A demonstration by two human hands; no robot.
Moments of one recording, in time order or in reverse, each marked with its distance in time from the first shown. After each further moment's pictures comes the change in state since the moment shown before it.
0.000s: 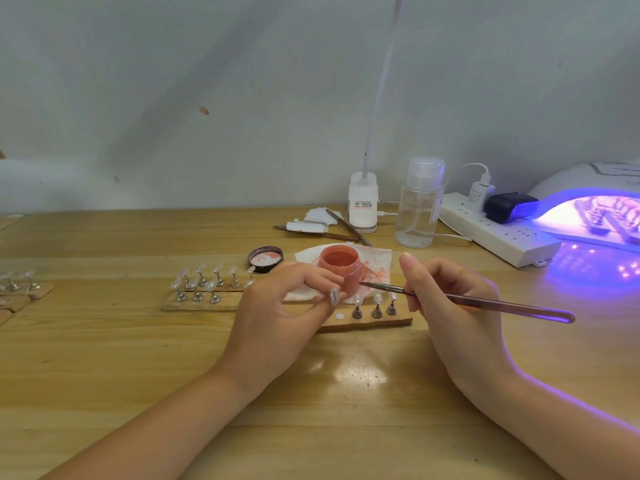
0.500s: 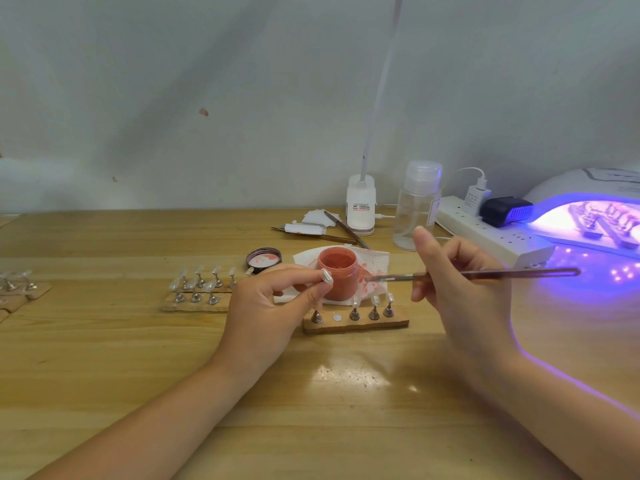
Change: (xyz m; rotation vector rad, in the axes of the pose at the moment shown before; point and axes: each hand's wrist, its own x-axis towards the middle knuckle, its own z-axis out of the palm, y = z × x) left_hand 0.005 -0.005 -0.001 -0.166 0.032 -0.119; right_hand 0.016 -0.005 -0.003 0.084 0.098 0.074
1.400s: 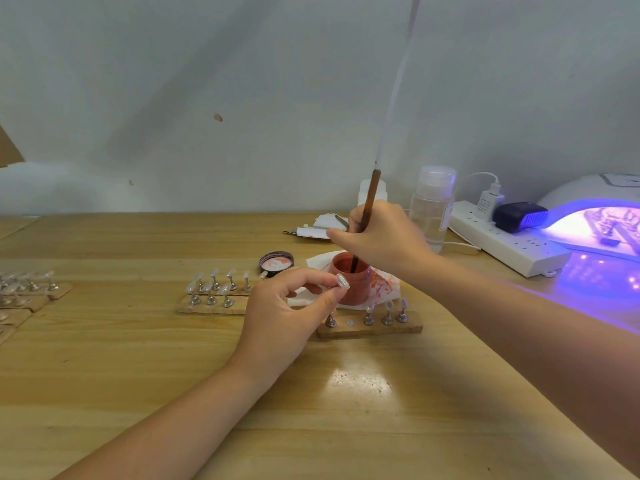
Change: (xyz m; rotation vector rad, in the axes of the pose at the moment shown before) left_hand -0.001 0.004 0.000 0.010 0.039 -0.056; right_hand 0.074 0.014 0.064 -0.856 -0.408 -0.241
